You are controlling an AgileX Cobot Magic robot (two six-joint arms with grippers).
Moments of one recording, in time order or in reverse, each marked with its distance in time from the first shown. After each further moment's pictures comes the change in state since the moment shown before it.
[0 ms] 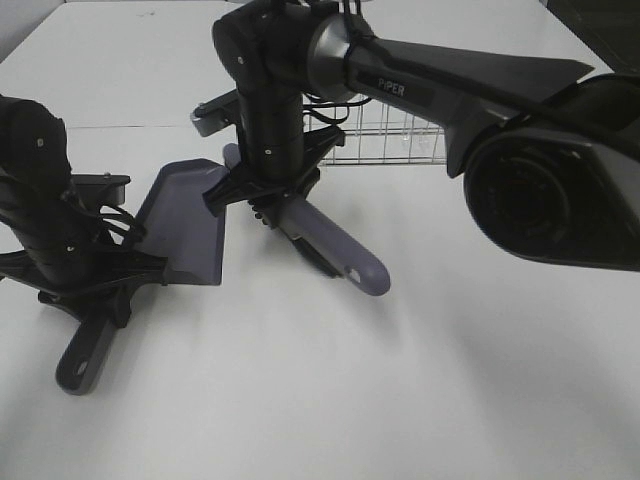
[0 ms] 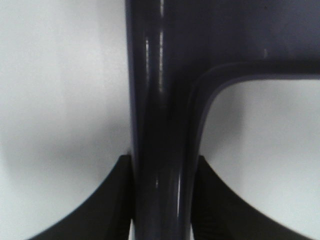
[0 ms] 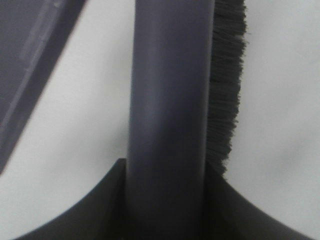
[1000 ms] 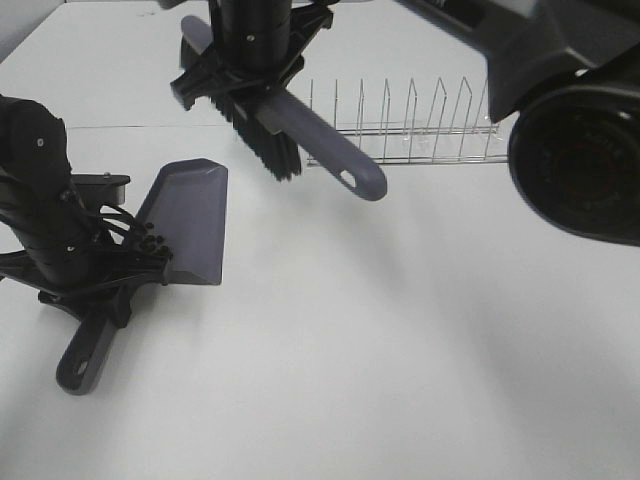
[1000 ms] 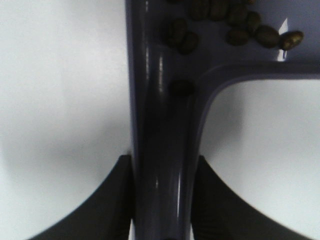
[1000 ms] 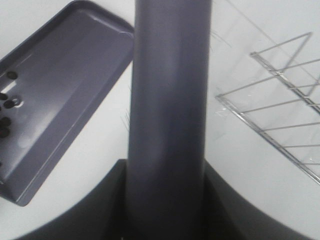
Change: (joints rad) left arm 0.000 0.000 0.000 0.000 0.000 0.000; right arm 0.017 -0.139 -0.146 -0.124 0.004 -0.035
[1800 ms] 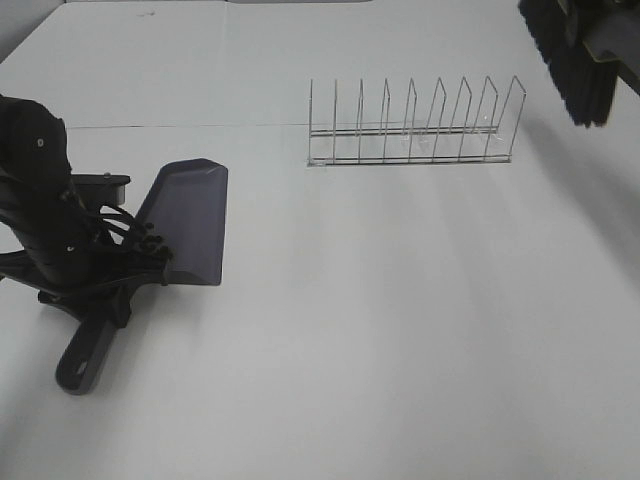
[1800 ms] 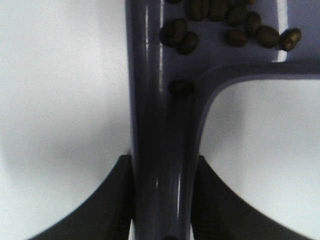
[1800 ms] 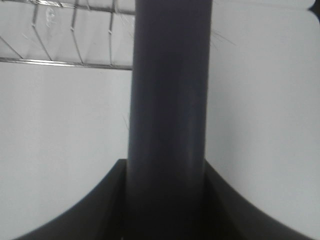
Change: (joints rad) left arm 0.000 0.000 0.000 0.001 0.000 0.000; right arm -0.648 -0.387 0.466 0.078 0.000 -0.014
